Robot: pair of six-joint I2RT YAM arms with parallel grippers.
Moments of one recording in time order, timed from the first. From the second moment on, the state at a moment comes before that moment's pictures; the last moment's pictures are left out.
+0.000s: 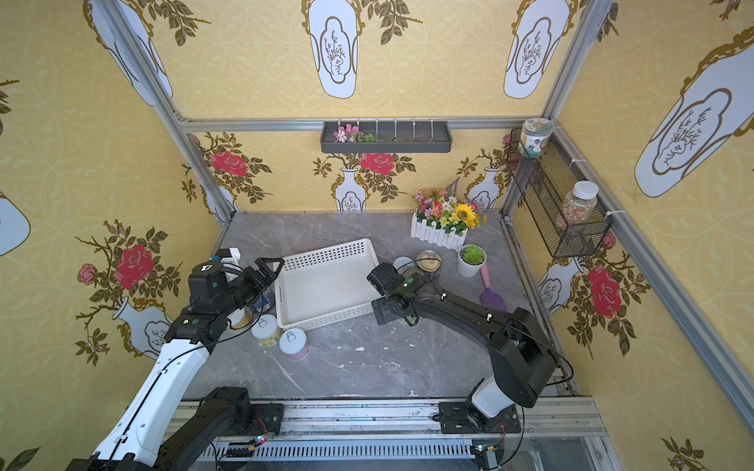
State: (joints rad) left arm -0.06 0.88 0.72 -0.30 0.35 -0.84; right arm 0.75 1.54 1.11 -0.81 0.21 0.38
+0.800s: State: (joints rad) left arm -0.06 0.88 0.72 -0.30 0.35 -0.84; right arm 0.58 1.77 1.16 -0.77 0.16 0.37
